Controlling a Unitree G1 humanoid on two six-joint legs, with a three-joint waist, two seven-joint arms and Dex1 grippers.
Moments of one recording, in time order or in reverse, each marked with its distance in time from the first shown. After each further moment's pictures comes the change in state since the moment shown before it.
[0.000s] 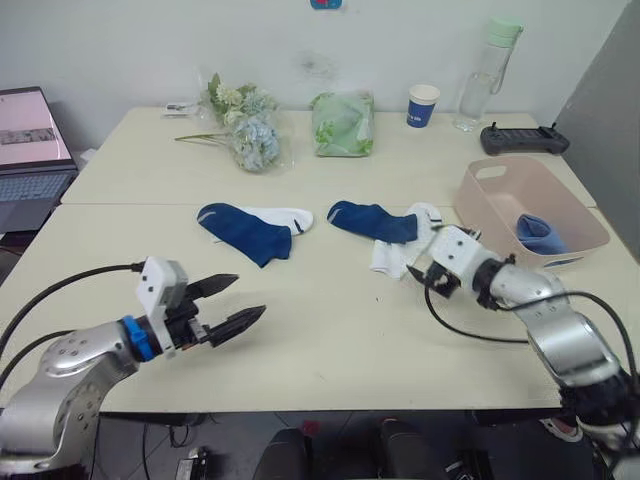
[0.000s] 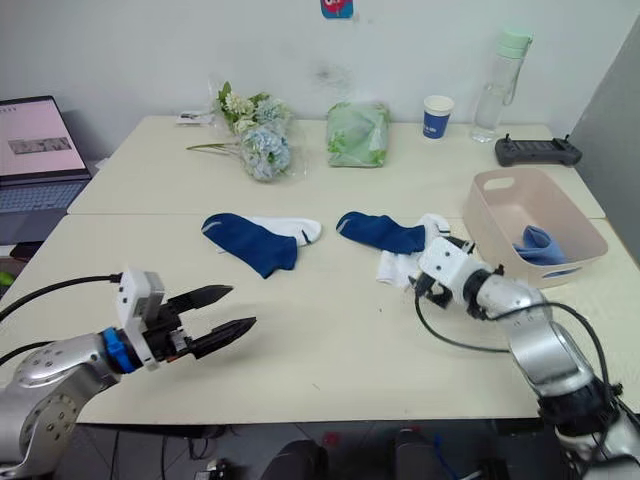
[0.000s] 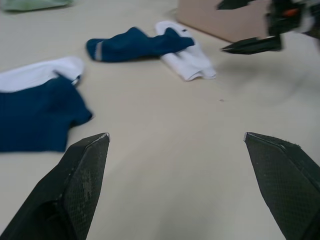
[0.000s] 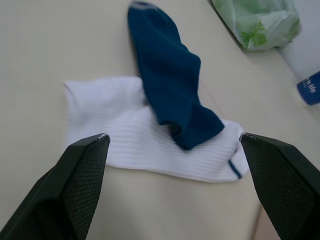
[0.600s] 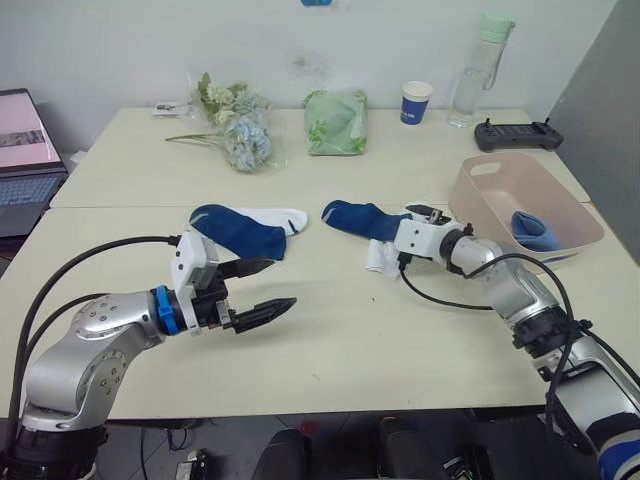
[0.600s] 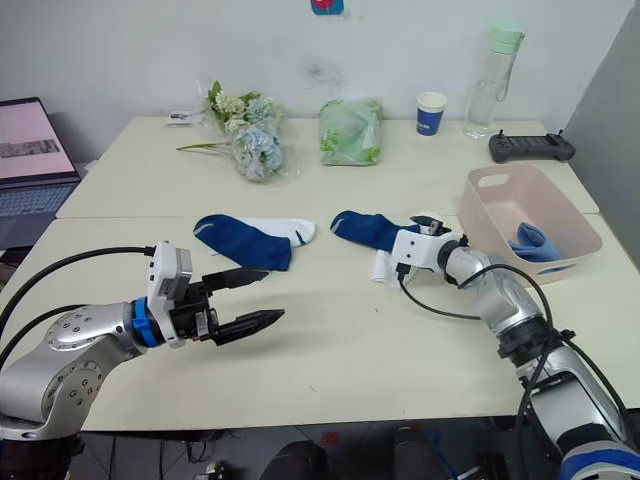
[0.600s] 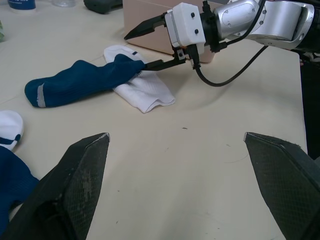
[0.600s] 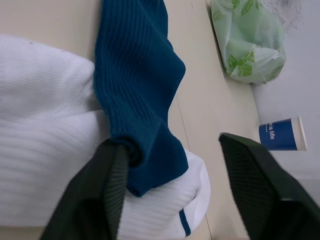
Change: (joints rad) left arm -0.128 0.017 -0.088 0.038 -0.008 -0.013 -0.041; right arm -0.244 0.145 0.103 0.529 -0.238 -0.427 -0.083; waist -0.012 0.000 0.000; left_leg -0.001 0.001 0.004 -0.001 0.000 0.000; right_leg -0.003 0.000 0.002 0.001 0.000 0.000
